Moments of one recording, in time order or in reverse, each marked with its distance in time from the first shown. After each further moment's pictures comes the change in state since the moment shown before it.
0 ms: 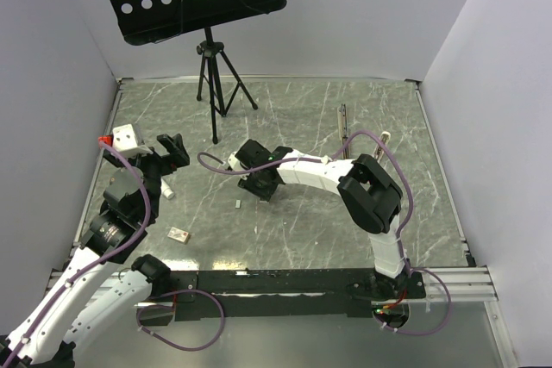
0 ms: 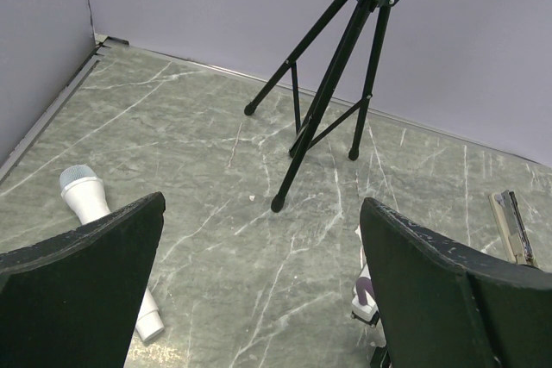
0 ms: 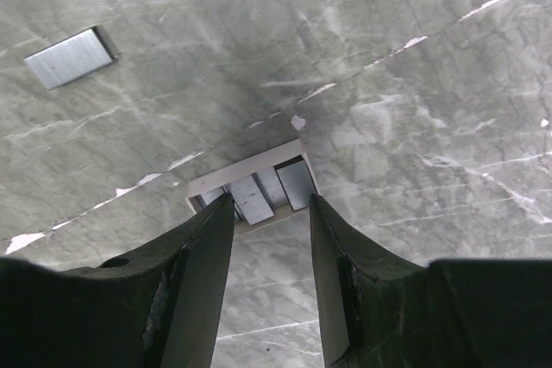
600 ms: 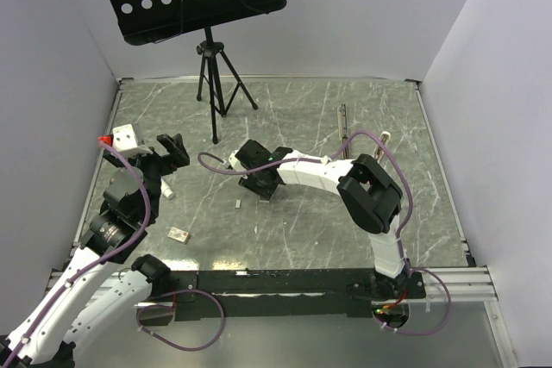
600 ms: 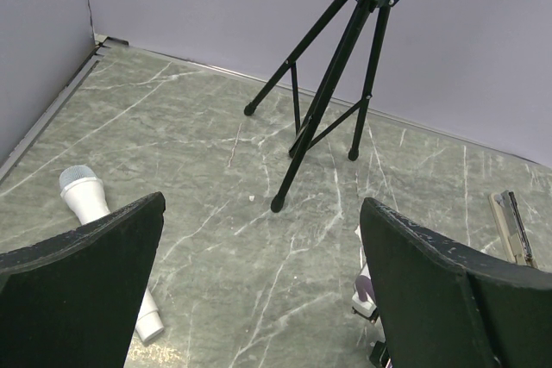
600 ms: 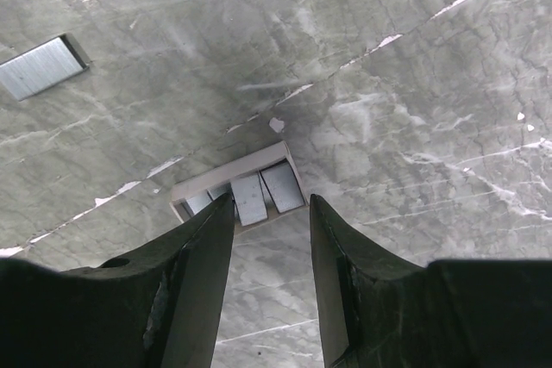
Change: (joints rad) left arm 0.000 0.000 0.000 0.001 0.000 0.000; right arm 0.000 0.000 -0.008 0.022 0.046 0.003
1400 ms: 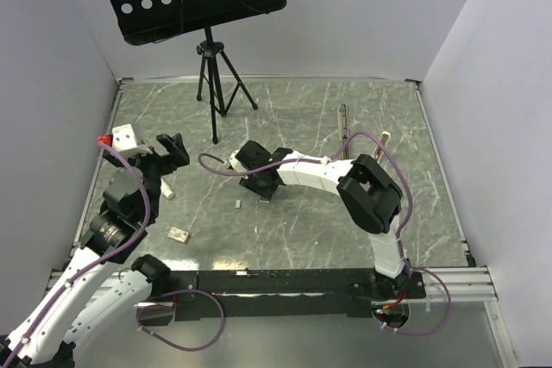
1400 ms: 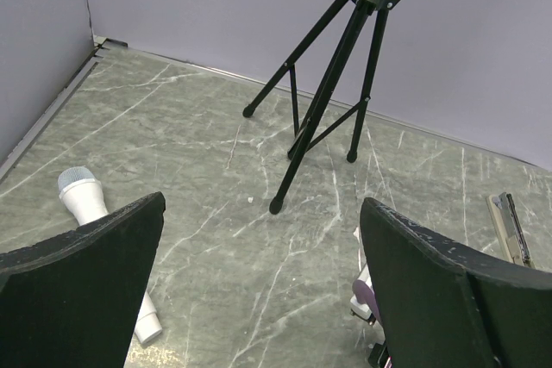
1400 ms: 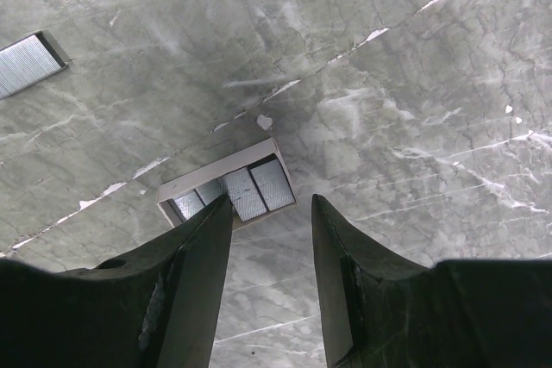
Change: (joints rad) left arm 0.000 0.000 0.000 0.007 0.000 0.000; right arm 0.002 0.000 -0.008 0.006 0.035 -0.003
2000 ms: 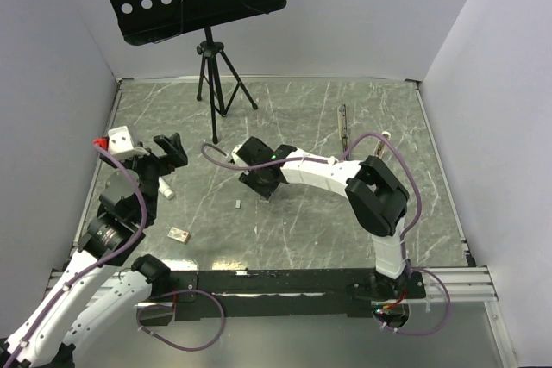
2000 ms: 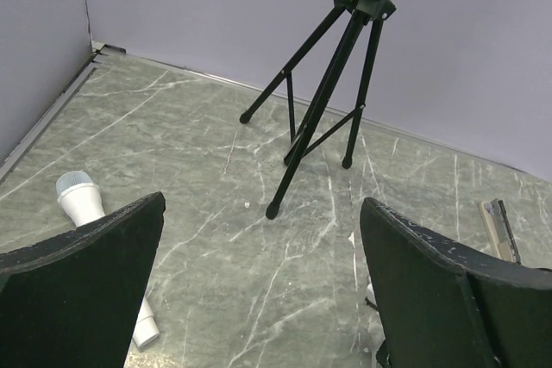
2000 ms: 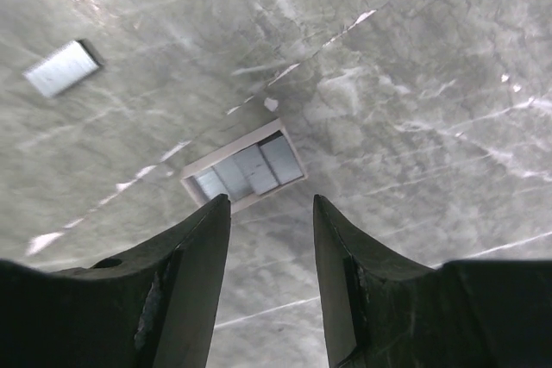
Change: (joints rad) left arm 0.000 -0.021 -0.001 0.004 0.000 0.000; right arm 0.000 -0.050 0.003 -0.031 -0.014 0.096
